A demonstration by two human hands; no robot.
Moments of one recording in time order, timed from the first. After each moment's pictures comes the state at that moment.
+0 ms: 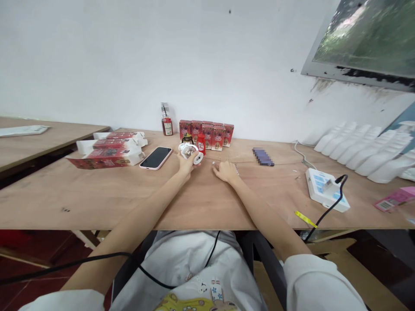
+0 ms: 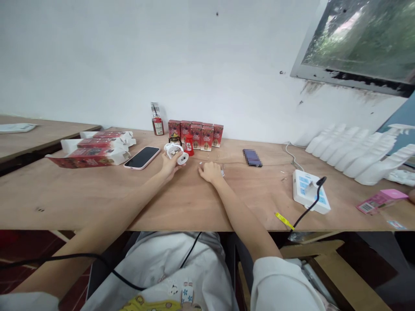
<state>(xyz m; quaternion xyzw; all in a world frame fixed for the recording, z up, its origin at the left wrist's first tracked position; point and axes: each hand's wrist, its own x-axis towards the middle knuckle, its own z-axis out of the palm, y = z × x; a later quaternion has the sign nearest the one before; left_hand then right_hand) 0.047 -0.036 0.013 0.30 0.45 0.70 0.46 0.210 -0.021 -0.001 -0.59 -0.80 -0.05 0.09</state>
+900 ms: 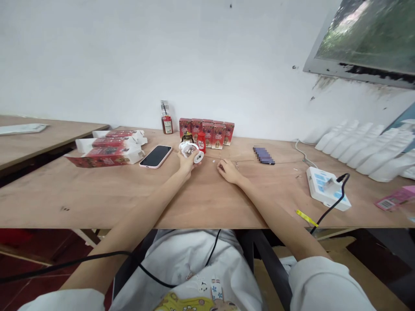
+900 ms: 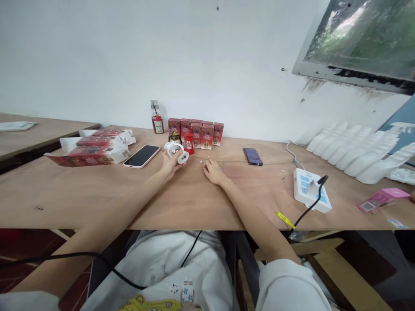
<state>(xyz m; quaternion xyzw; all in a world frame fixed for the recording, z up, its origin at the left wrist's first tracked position) 0.047 -0.035 0.011 0.30 0.45 0.70 0.47 0.241 -0.002 -0.032 -0.40 -0.88 0.00 0.26</state>
